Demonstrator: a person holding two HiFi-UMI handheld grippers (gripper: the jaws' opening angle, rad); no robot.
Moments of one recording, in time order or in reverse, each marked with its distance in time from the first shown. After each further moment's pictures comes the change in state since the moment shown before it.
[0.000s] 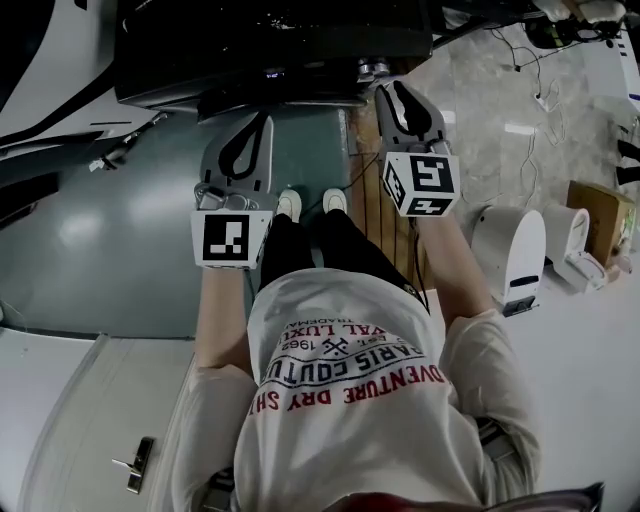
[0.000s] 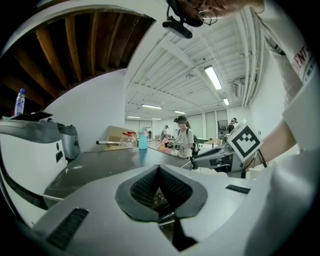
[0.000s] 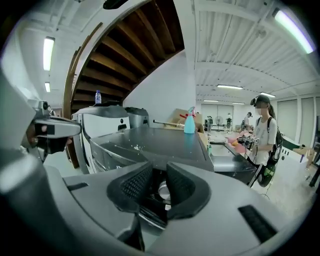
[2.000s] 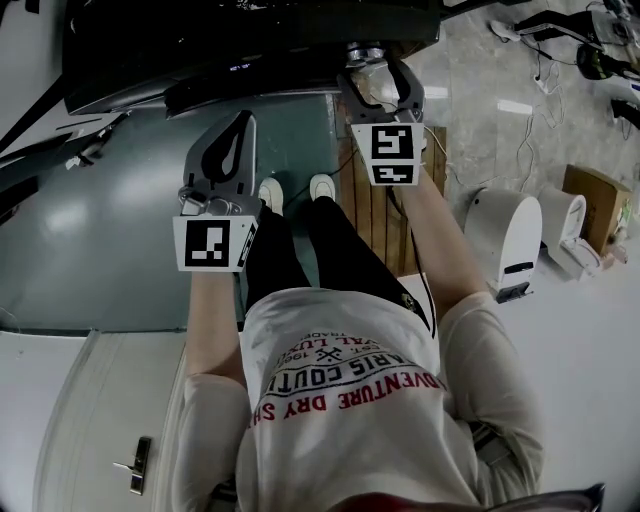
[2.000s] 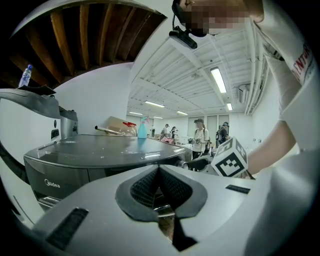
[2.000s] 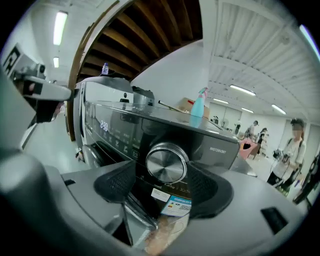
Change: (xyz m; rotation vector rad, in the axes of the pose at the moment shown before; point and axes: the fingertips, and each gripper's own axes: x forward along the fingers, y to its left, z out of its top) left arm 0.034 -0.004 -0.069 -0.082 0.006 -0.016; right arm 0.078 -0.009 -0.086 -0.172 0.113 0.000
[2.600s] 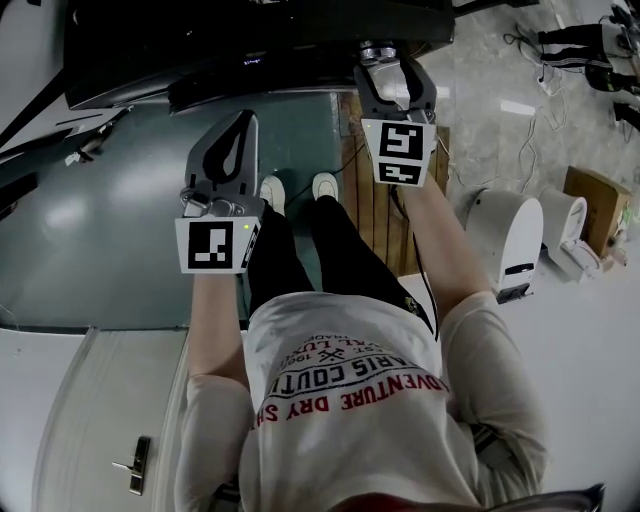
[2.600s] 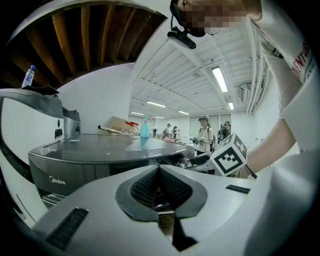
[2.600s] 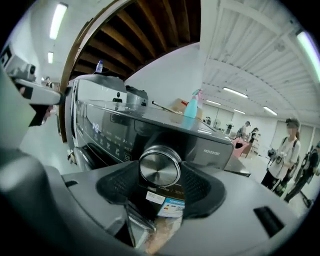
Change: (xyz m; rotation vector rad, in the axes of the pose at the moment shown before) left arm -0.006 0.011 -0.009 0.007 -0.005 0.015; right arm 0.002 -0.009 0.004 0.001 -0.009 -0.088
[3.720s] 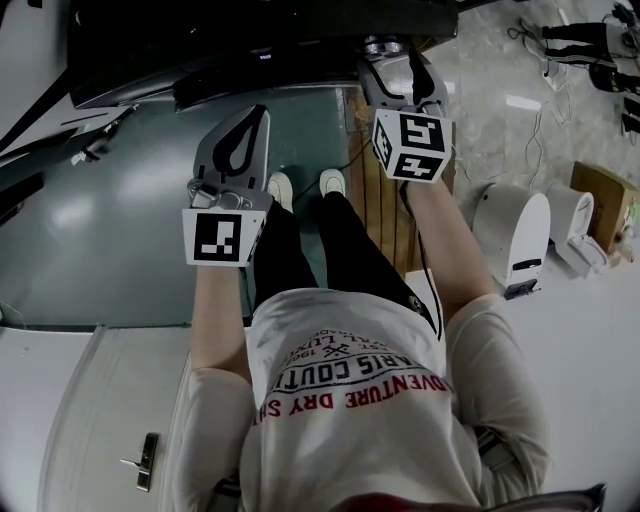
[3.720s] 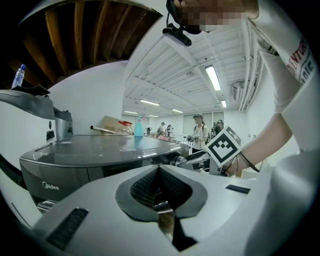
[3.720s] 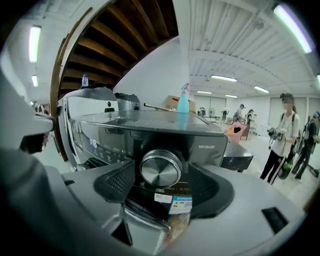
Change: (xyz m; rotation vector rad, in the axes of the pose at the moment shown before) left arm 0.005 -0.008 0.000 0.009 0.026 -0.064; right arm -0.004 -0.007 0.001 0.206 0.018 0.004
